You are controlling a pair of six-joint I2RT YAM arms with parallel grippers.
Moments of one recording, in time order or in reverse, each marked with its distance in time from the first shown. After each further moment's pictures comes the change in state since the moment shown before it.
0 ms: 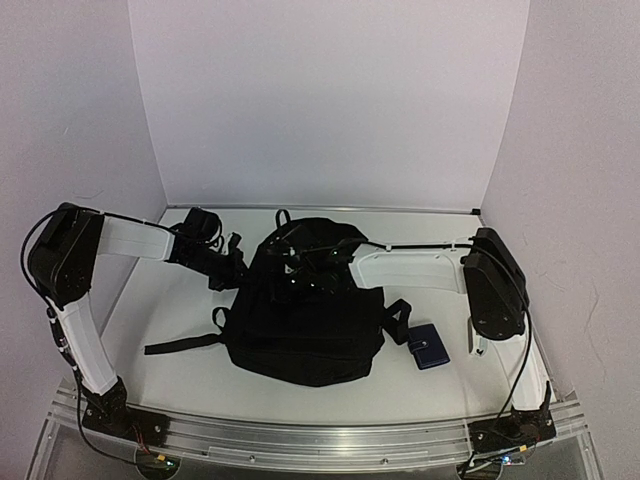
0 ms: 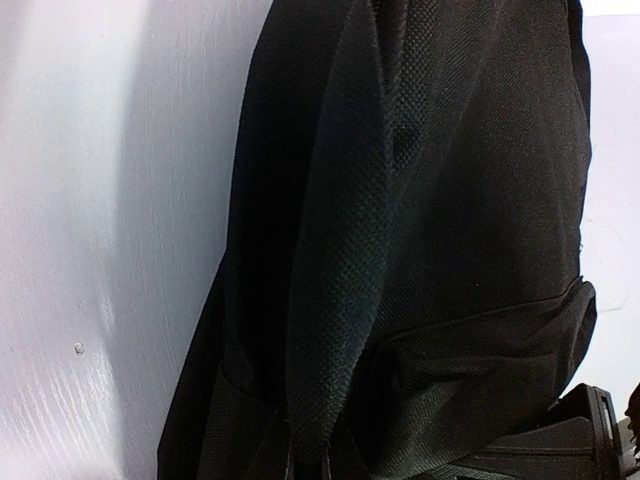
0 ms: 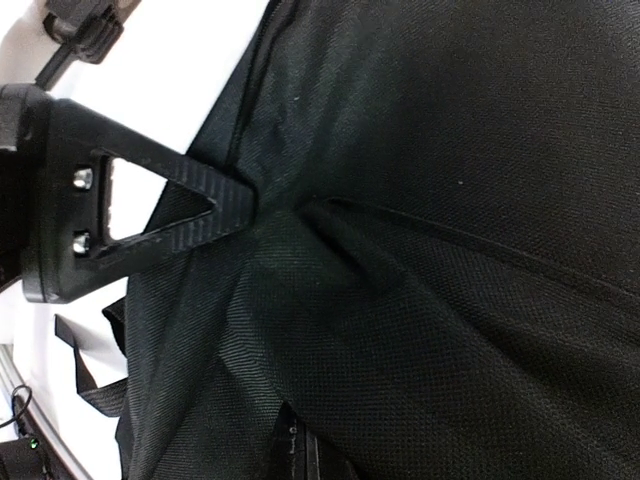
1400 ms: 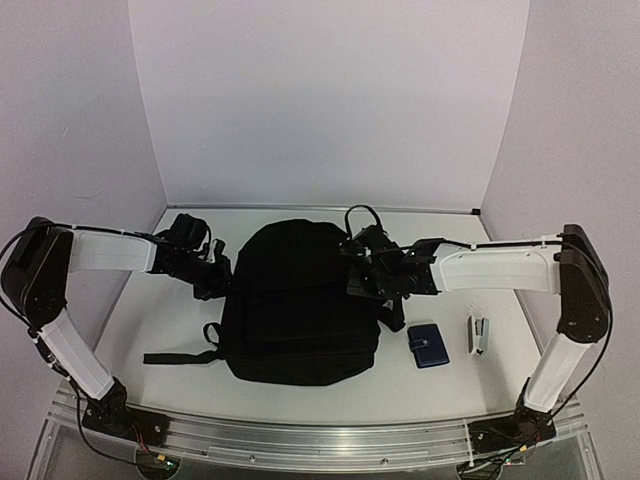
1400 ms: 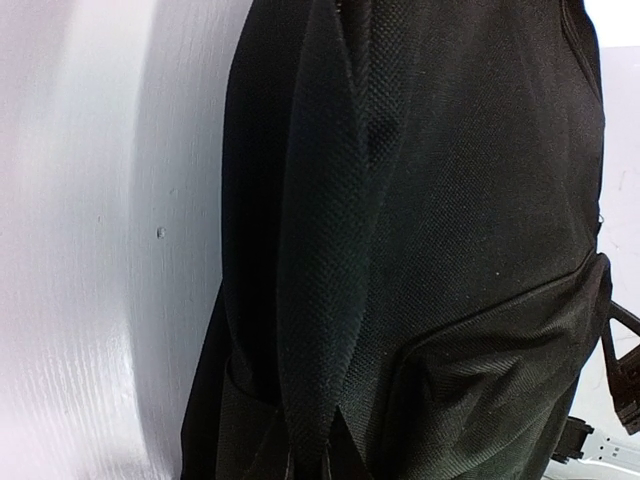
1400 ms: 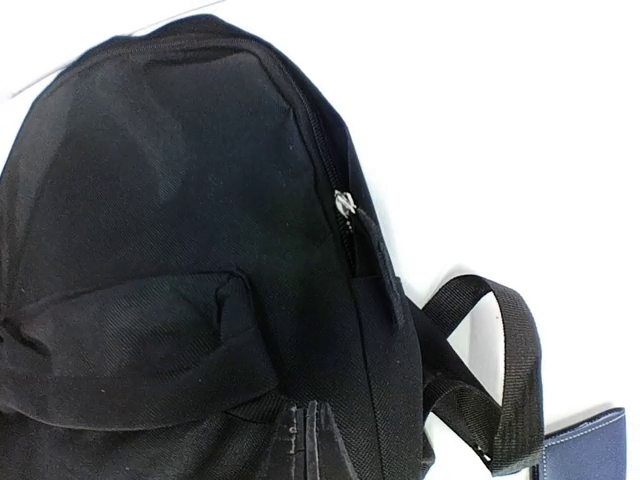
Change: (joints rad) left arm -0.013 -0.193 -0.150 -0.059 -0.160 -0.053; right arm -0.080 -0.466 -0.537 -0.009 0.414 0.125
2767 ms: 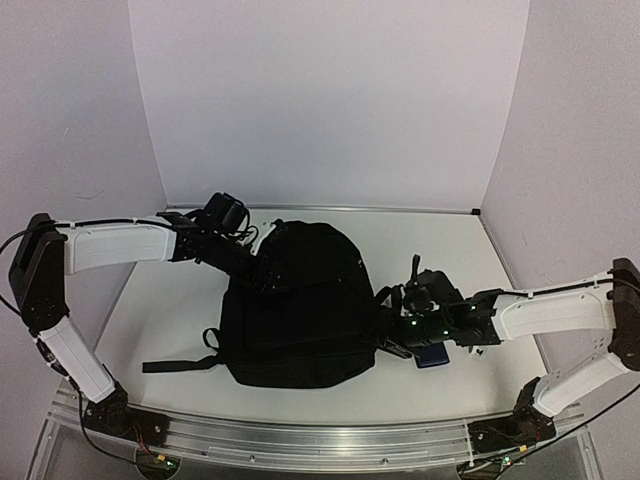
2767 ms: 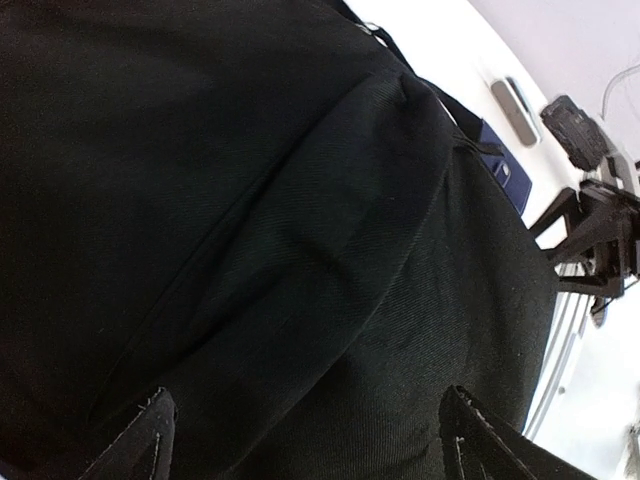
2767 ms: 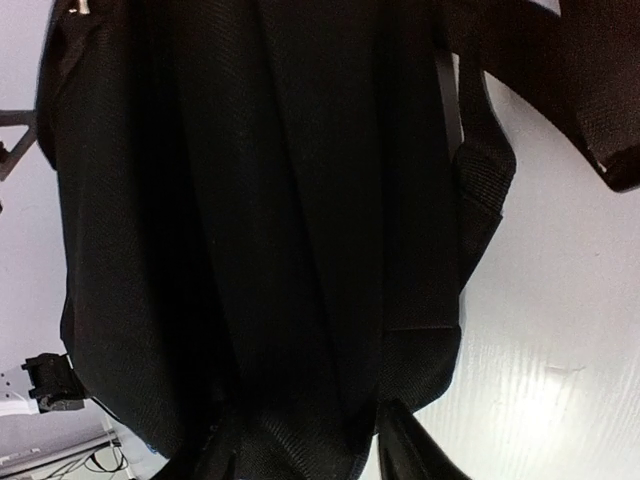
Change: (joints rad) left arm -0.257 0.006 0.239 -0.146 0.013 0.555; right arm -0.029 -0.374 -0.593 0.345 -0.638 0.227
